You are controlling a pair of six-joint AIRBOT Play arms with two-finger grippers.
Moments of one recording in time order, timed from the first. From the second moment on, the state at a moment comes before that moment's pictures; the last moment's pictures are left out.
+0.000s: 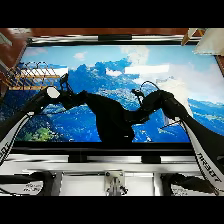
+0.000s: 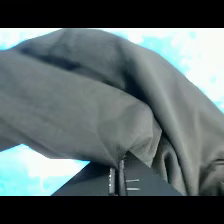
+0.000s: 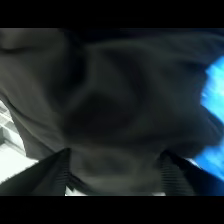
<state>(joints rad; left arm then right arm) -0.24 -1.50 1.12 0.96 -0.67 -1.63 0.33 -1.46 1.07 2.12 -1.15 -1.69</state>
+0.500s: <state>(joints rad) -0.24 -1.18 1.34 1.08 -0.69 -1.48 0.33 -1.22 1.34 1.85 -1.13 -1.68</state>
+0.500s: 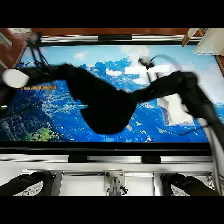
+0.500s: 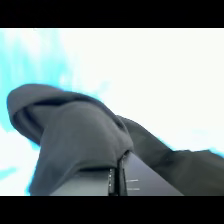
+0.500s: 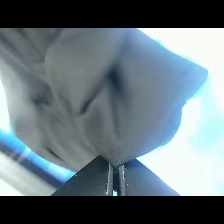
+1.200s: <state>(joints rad) -0.24 -0.74 1.73 1.36 -0.96 -1.49 0.29 -0.79 1.73 1.62 -1.26 -1.60</state>
